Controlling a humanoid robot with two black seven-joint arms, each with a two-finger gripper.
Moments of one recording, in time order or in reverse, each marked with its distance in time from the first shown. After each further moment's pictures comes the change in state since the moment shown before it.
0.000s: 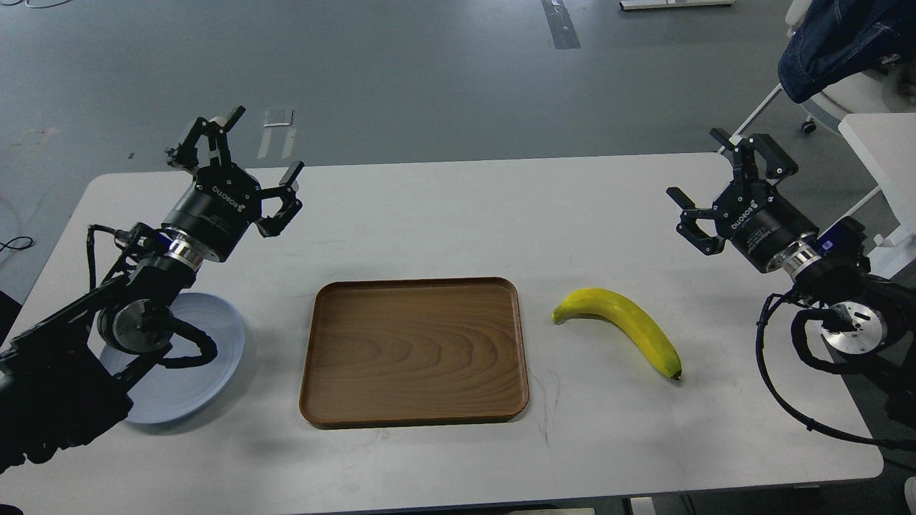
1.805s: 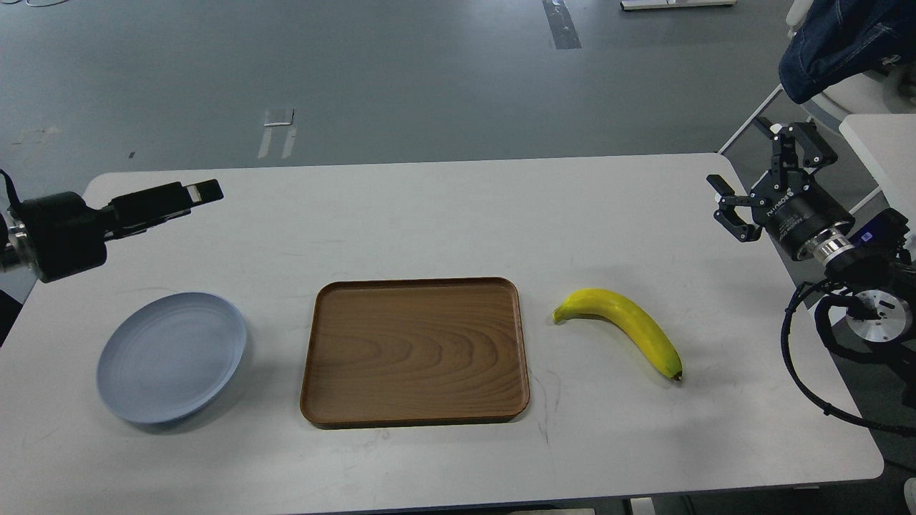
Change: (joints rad) left arm 0.018 0.619 -0.035 -0.415 1.344 0.099 -0.017; right arm 0.027 -0.019 0.014 -0.091 -0.001 0.000 0.000
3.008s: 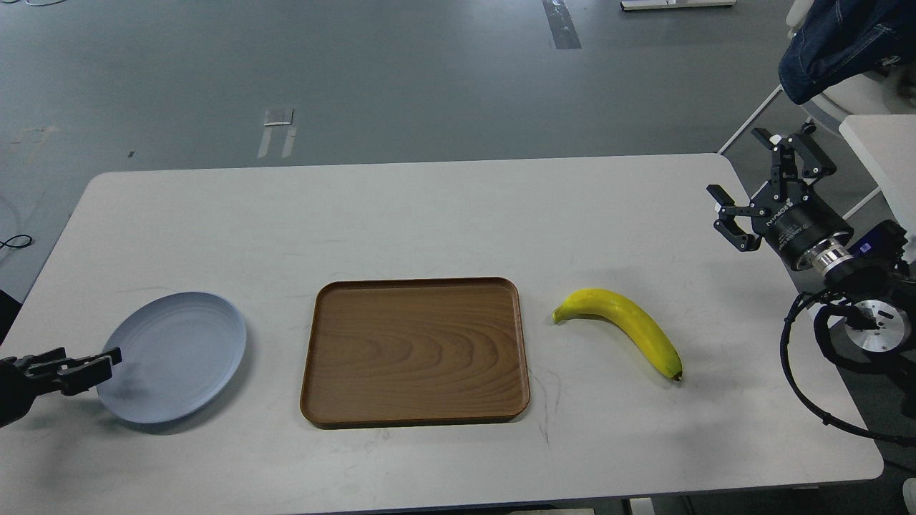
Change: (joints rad) left arm 0.182 -0.086 0.383 0.469 0.142 0.420 0.000; right arm -0.033 0.004 0.014 0.000 0.000 0.000 0.000
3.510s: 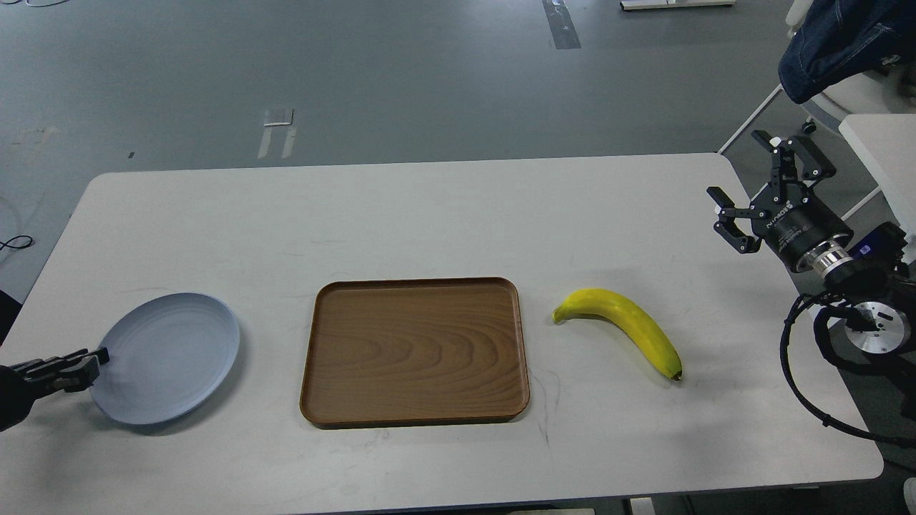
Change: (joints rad) left arm 0.007 0.000 0.000 -0.004 -0.045 -0.004 0.000; right arm -0.001 0.002 0.001 0.000 0.000 0.000 0.000
